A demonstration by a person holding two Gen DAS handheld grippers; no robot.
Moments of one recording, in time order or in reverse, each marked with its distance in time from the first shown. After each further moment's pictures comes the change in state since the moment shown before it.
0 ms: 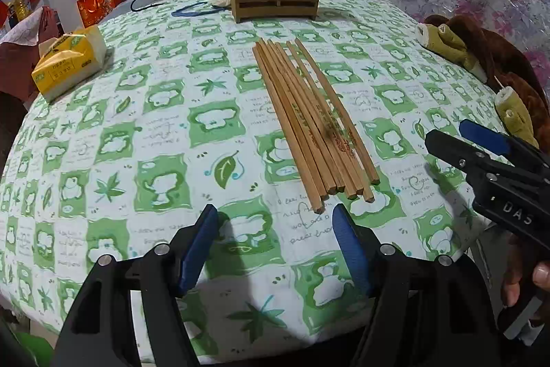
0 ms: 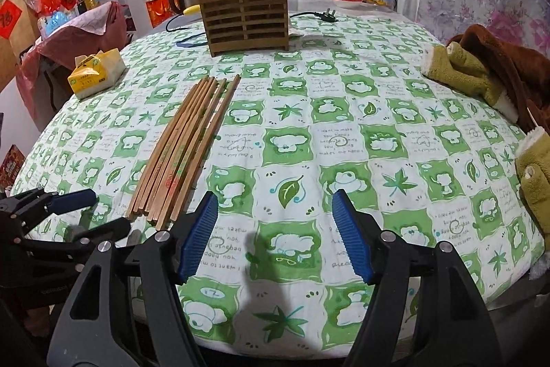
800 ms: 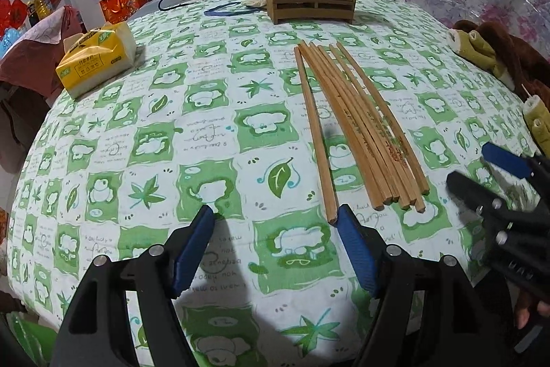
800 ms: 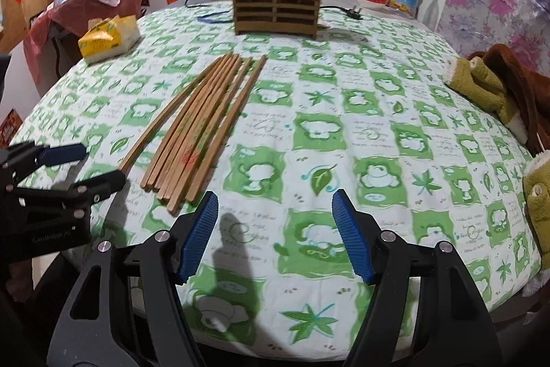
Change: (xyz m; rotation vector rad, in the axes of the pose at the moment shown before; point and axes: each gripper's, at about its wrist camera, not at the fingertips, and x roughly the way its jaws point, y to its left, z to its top) left arm 0.004 0.023 0.003 -0.034 -0.012 0.107; right arm 0.013 0.029 -0.011 -0.133 0.041 -0.002
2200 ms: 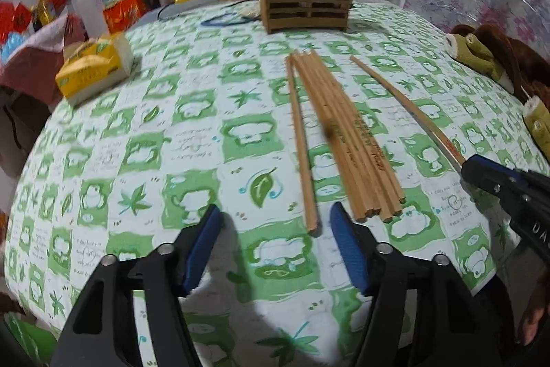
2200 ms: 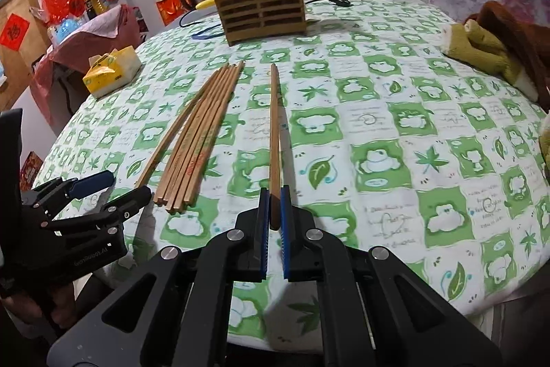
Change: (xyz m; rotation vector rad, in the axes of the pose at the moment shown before) left arm 0.001 -0.017 -0.002 0.026 -0.060 0.023; right arm -0.004 -0.023 -0.002 0.176 -0.005 0.105
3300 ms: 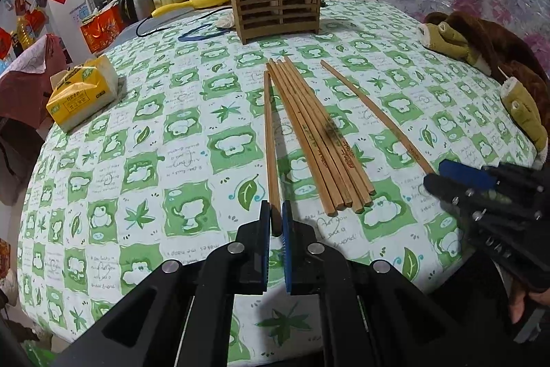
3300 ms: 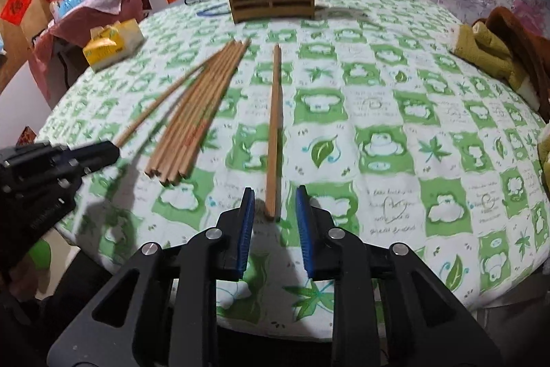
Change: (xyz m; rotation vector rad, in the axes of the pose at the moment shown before) left arm -0.020 0.000 0.009 0.073 0.020 -0.062; right arm 0.005 0.006 -0.010 -0.079 0.053 -0.032
